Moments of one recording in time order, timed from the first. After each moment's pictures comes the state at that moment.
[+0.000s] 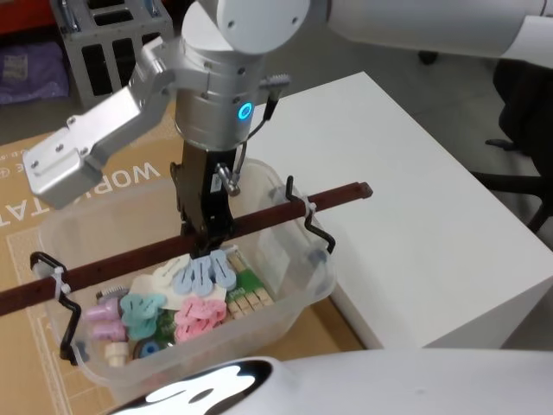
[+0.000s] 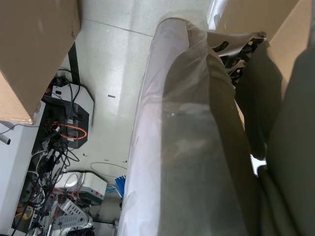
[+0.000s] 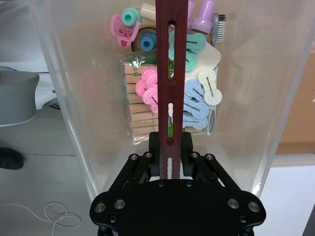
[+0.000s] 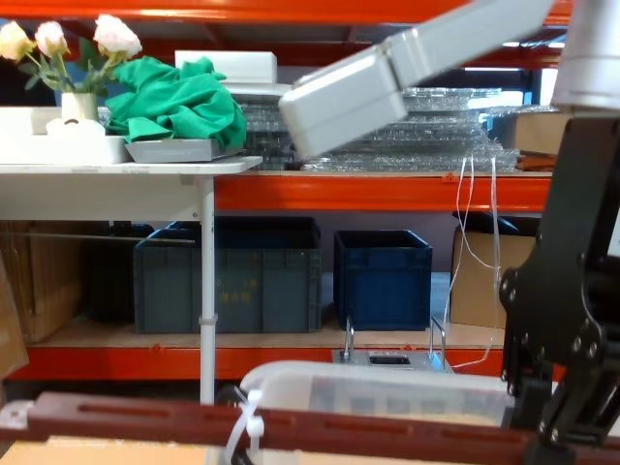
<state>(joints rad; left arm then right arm) -1.47 0.97 1.56 -0.90 0.05 0.15 -1.47 1.40 0.64 -1.44 -1.73 -0.13 -0.53 1.42</state>
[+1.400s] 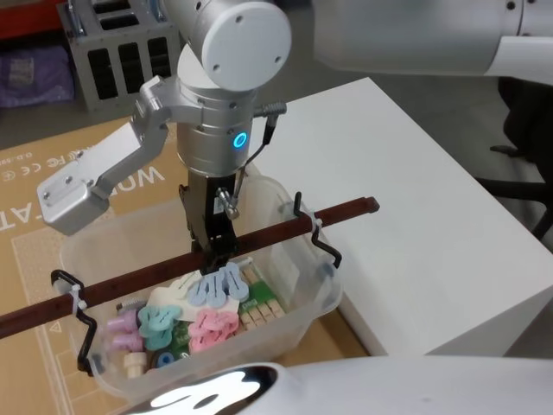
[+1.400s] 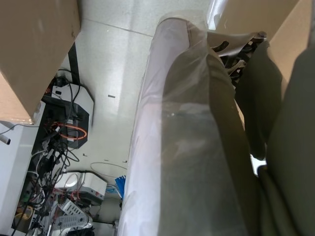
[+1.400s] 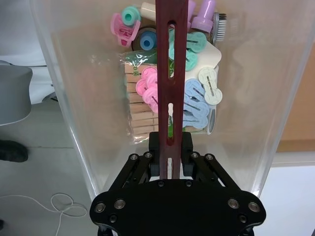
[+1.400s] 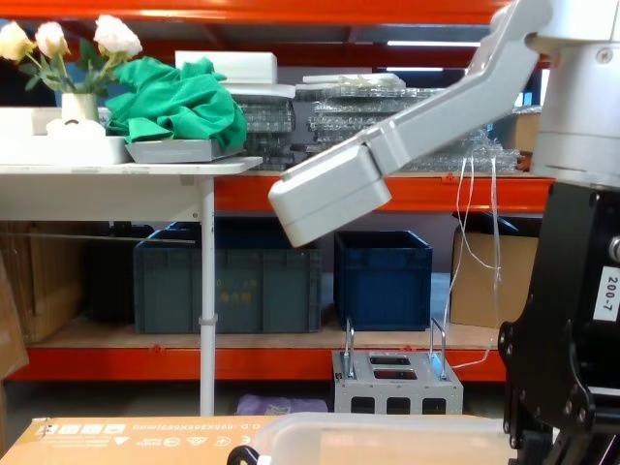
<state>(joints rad) -1.47 0.97 1.56 -0.90 0.05 0.15 -1.47 1.42 0.60 -1.54 -1.68 -0.15 -0.51 1.39</state>
